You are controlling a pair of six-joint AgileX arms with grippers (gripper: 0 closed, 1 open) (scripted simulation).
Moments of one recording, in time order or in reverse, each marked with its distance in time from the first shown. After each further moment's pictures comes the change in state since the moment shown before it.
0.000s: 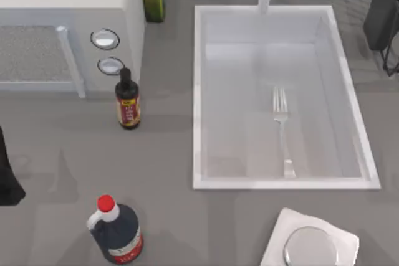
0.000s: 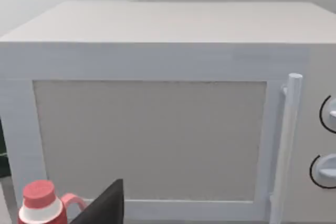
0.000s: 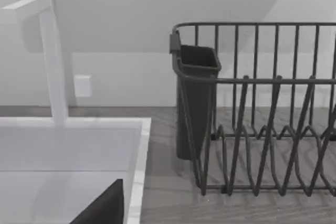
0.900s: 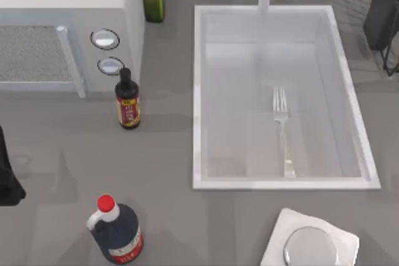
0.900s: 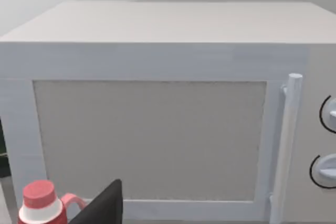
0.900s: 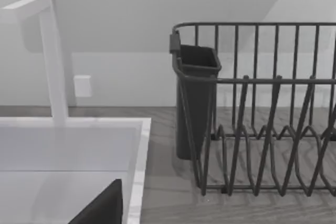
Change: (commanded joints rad) left arm 0.000 0.000 0.000 0.000 0.000 0.000; right arm 0.000 0.000 0.000 0.000 0.000 0.000
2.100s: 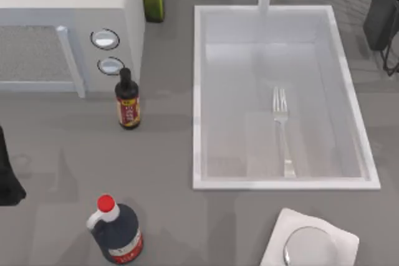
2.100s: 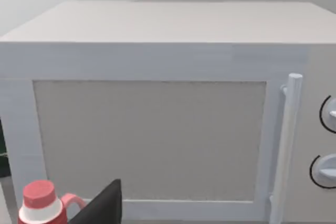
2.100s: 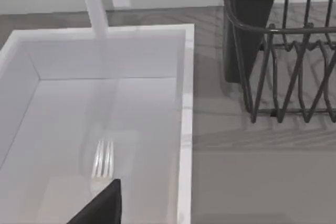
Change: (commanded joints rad) left arm 0.000 0.000 0.000 0.000 0.000 0.000; right arm 0.090 0.584 0.504 -0.303 0.001 0.095
